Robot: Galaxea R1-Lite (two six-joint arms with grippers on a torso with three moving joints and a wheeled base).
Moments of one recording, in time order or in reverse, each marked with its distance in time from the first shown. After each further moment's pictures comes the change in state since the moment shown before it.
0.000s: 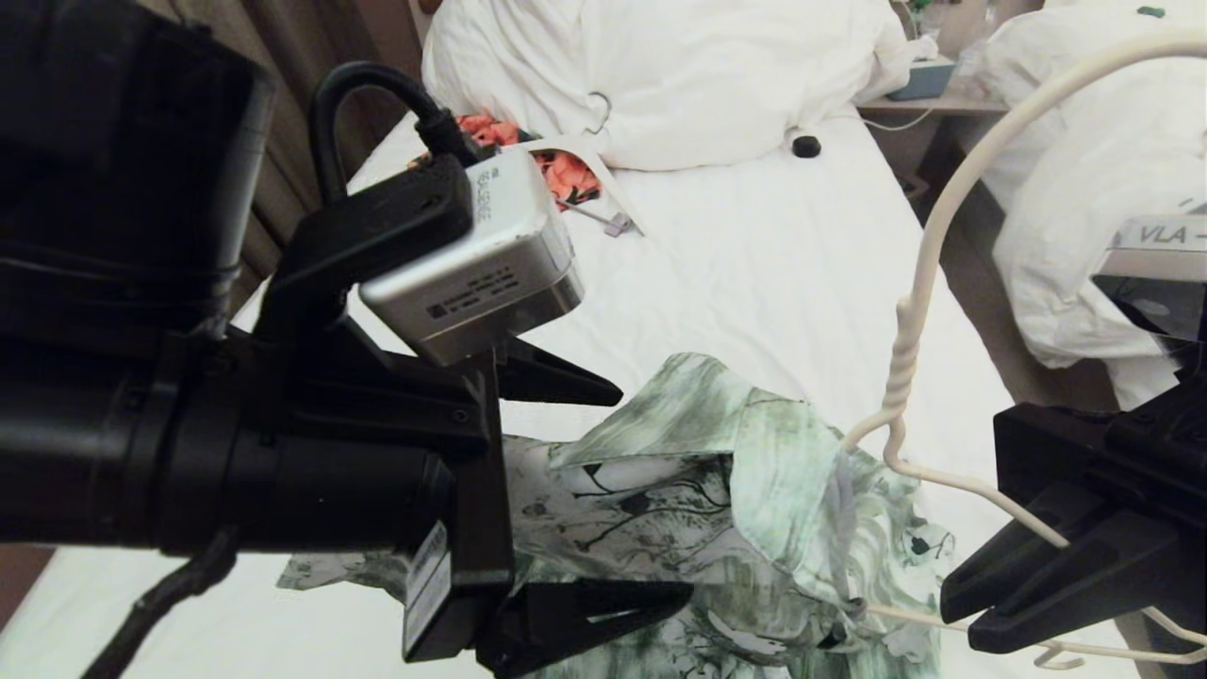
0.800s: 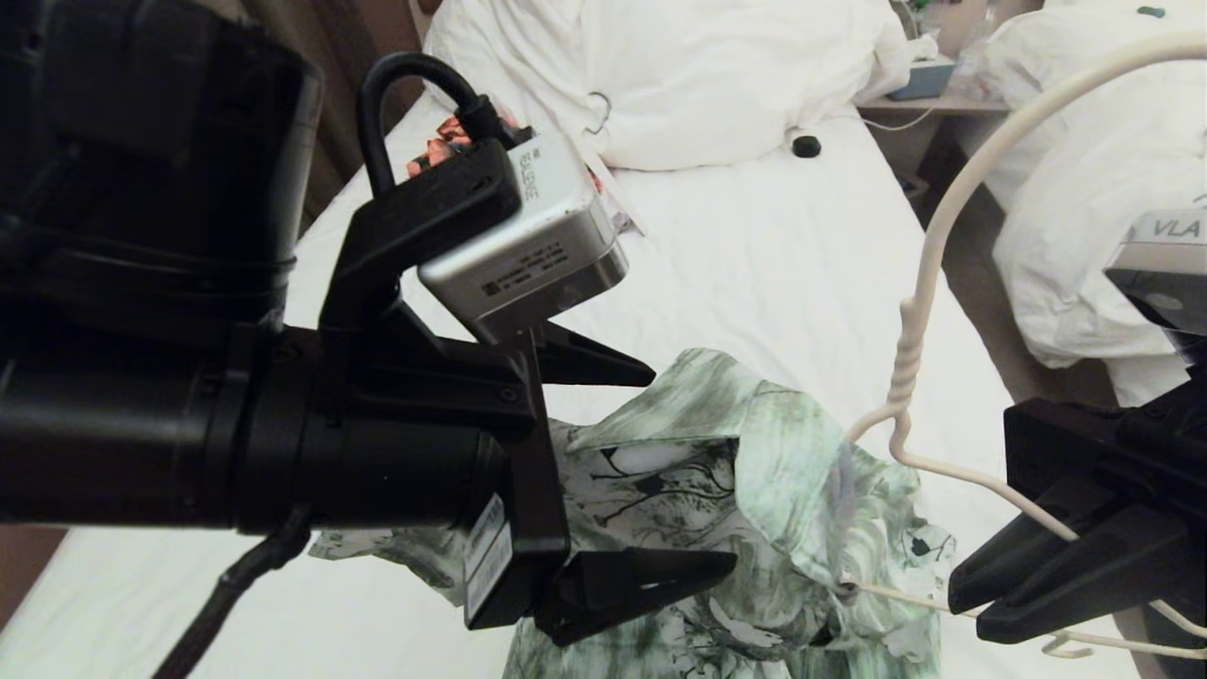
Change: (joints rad) left arm 0.002 0.033 0.018 -0.112 -0.017 -0.002; right arm -0.016 -0.009 0.000 -0.001 0.001 0.001
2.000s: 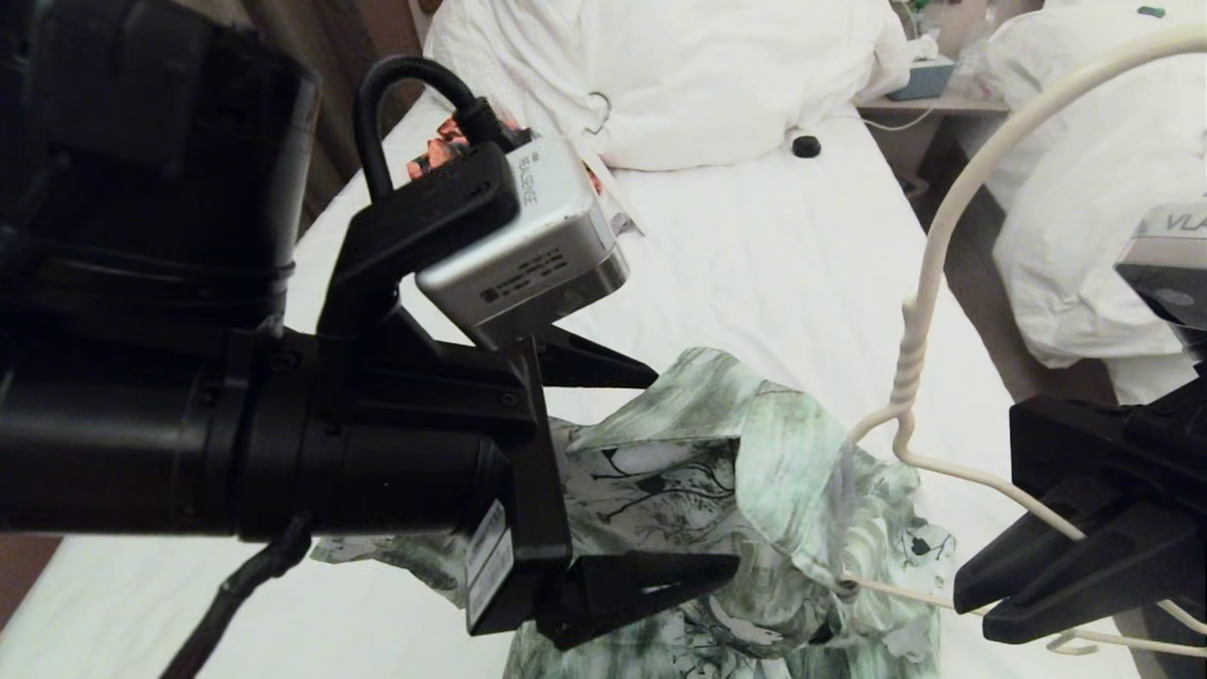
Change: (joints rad) left arm -0.007 -0.003 0.017 -0.022 0.003 0.001; right arm 0.001 -0.007 -0.002 -0.001 0.000 0.000
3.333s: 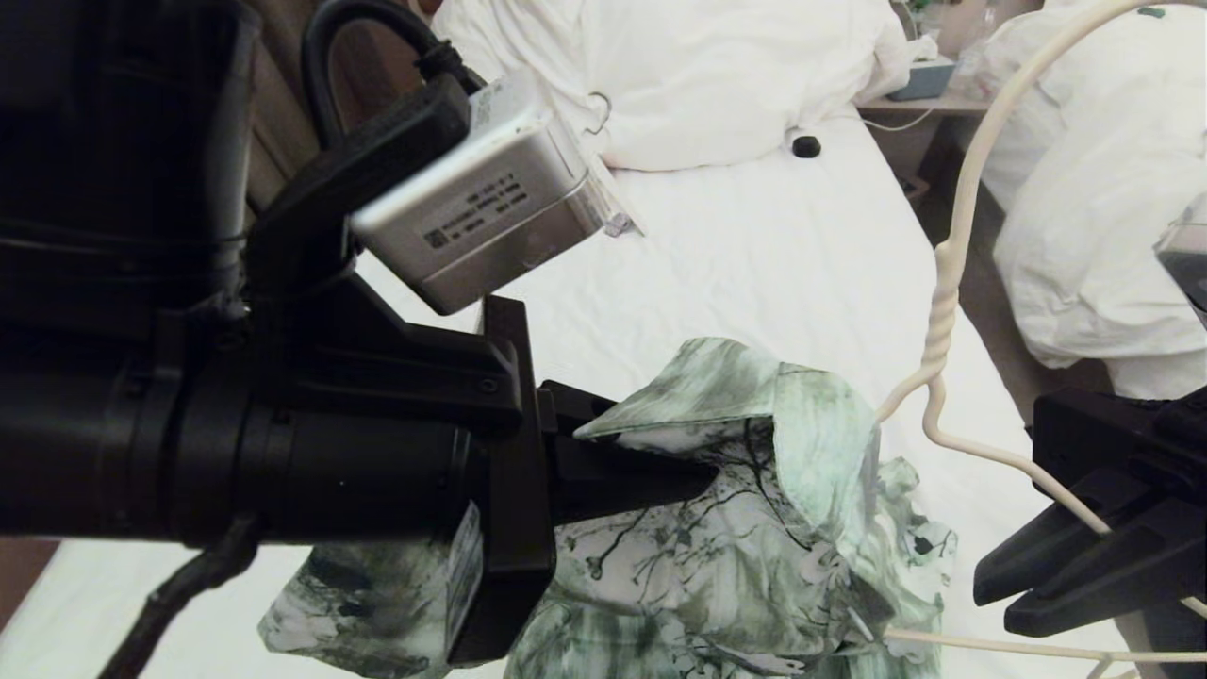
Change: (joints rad) left arm -0.011 -0.019 -0.020 -0.010 -0.044 -0.079; right arm -0.005 -0.030 0.020 -0.024 -0.003 -0.004
